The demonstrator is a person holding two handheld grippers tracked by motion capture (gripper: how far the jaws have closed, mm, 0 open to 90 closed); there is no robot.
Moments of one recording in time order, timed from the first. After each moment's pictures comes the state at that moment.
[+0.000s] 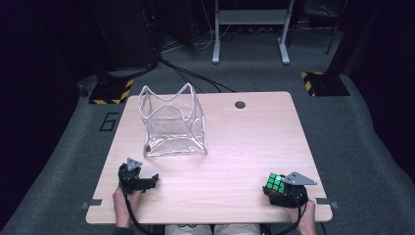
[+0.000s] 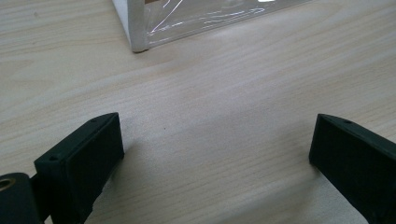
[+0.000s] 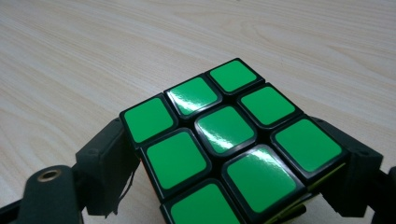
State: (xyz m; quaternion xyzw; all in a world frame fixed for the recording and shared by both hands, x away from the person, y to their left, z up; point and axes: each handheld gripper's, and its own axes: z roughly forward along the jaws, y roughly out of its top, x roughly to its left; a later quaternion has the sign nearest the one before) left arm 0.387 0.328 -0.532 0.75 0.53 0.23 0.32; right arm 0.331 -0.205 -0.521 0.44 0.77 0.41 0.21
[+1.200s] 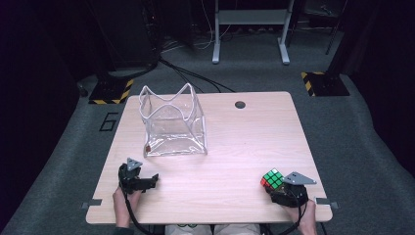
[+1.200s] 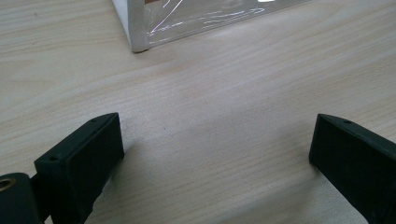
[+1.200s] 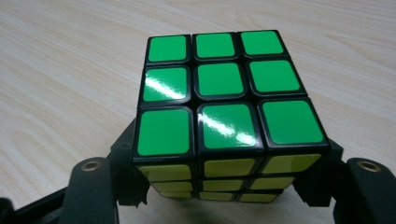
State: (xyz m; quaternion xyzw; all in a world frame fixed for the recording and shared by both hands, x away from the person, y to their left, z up) left arm 0.387 0.328 -0.532 0.75 0.53 0.22 0.32; right arm 0.334 -0.208 -0.526 0.45 0.77 0.40 0.20
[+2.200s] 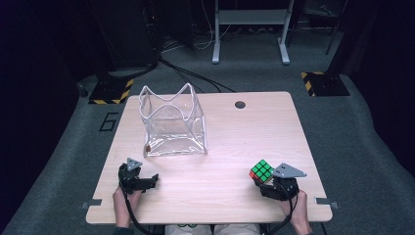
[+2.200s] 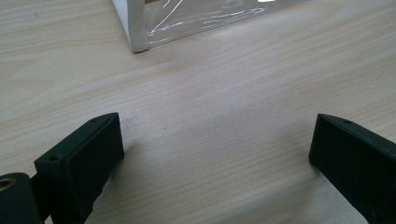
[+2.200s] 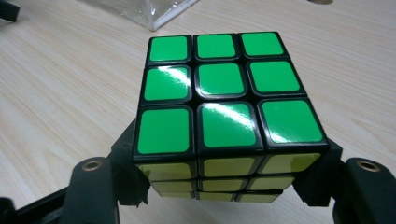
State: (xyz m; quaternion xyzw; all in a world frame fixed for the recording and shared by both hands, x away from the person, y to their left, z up) left arm 0.387 0.328 -0.532 0.75 0.53 0.22 0.32; right arm 0.341 -0.170 -0.483 0.39 0.79 0.42 0.22
